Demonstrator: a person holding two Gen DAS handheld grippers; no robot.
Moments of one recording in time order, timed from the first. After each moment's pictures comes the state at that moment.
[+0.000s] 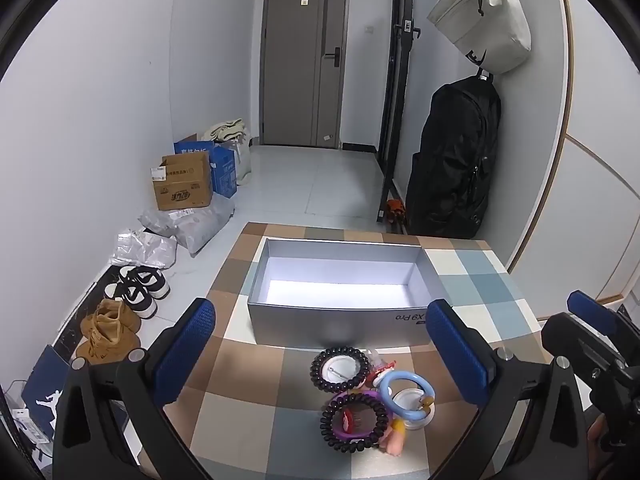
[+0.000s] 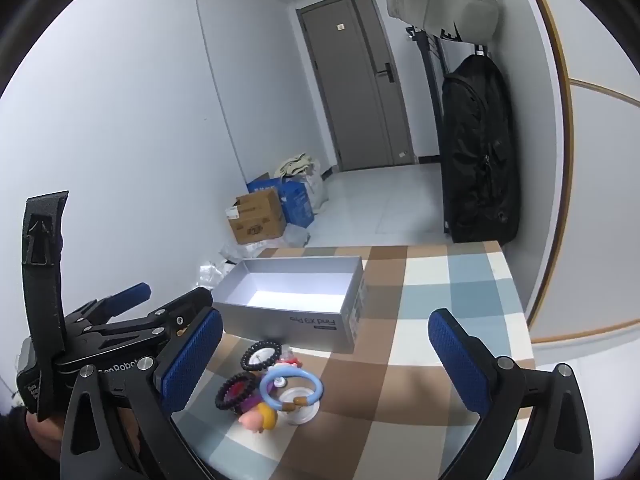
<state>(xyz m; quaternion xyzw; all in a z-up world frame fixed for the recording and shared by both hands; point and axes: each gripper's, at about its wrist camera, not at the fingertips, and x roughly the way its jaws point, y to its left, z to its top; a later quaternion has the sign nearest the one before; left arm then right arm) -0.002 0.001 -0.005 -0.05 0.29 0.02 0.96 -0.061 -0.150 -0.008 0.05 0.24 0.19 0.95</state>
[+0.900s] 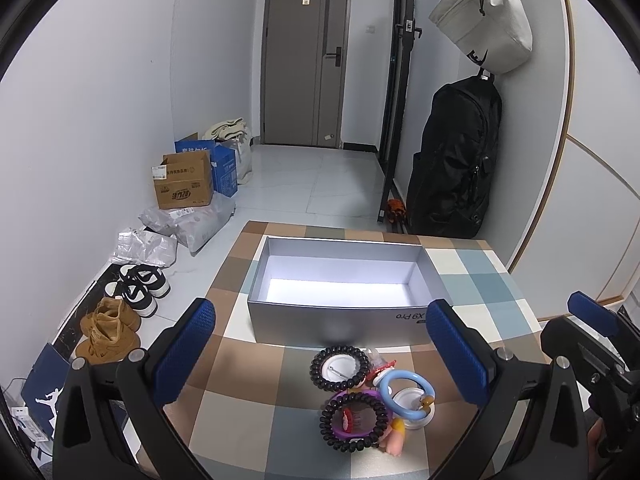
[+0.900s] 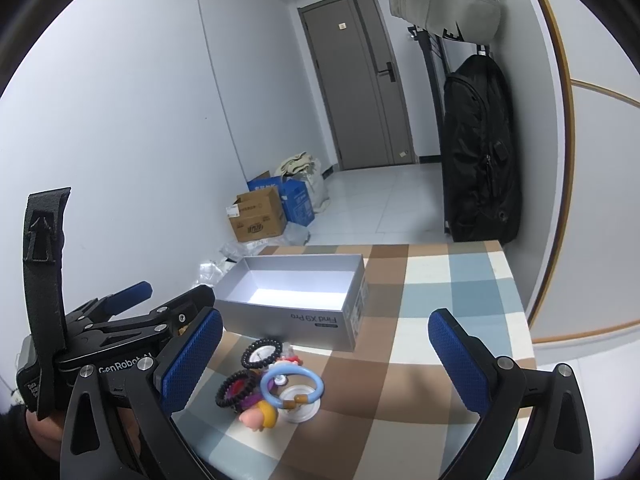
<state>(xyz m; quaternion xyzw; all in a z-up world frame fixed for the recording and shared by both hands) 0.000 -0.002 -0.006 -0.05 0.29 0.02 0.96 -0.061 -0.149 -0.011 0.05 0.24 0.19 0.95</state>
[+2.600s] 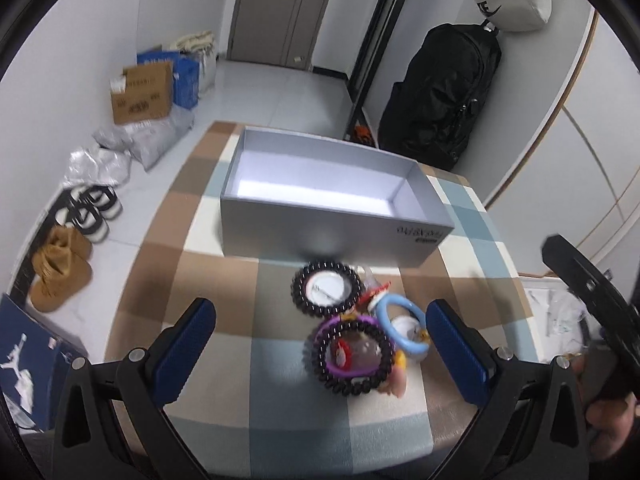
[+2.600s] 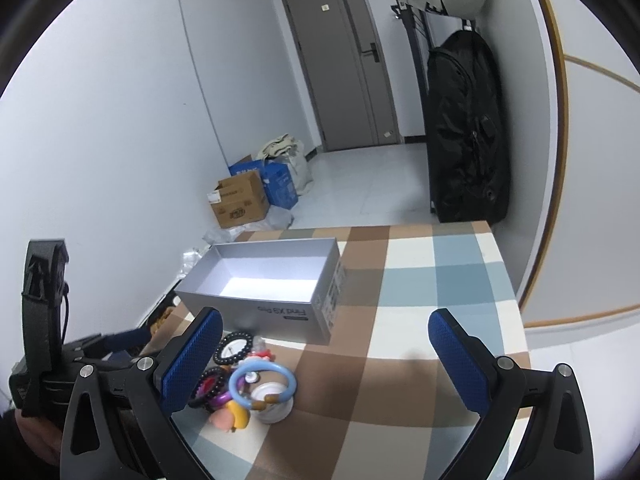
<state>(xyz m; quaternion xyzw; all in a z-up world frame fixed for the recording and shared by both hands) 0.013 0.022 -0.046 -0.12 0.43 -0.08 0.89 -0.036 -0.157 -0.024 0.05 0.28 0.16 0.94</state>
